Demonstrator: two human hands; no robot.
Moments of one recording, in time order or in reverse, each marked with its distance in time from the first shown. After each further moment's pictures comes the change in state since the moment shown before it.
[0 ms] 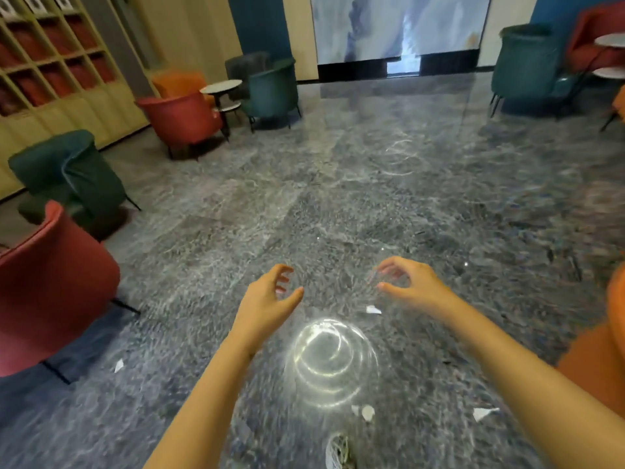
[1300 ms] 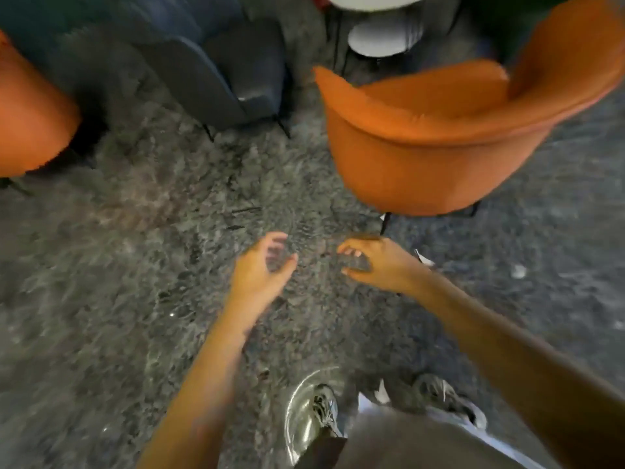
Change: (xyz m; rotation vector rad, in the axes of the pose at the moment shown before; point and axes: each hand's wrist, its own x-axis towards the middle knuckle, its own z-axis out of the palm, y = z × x) left_hand 0.642 0.288 0.449 0.029 -1.452 1.315; right_hand 0.341 0.233 -0.159 0.028 1.224 1.229
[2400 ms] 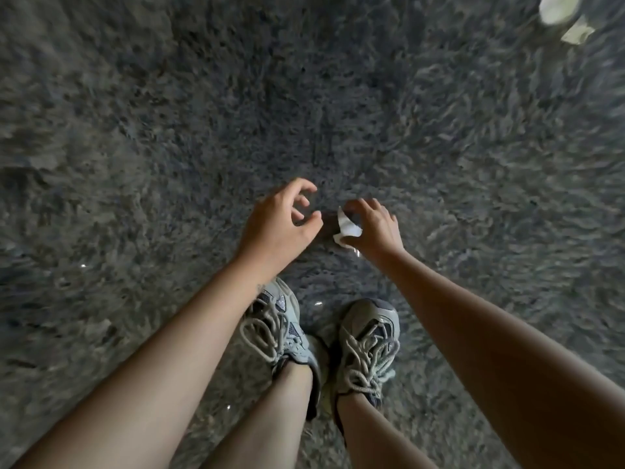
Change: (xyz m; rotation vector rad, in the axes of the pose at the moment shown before) left_hand -0.051 -0.454 0.560 0.114 -0.797 0.123; right_hand -0.146 0.446 0.655 0.209 0.180 1.053
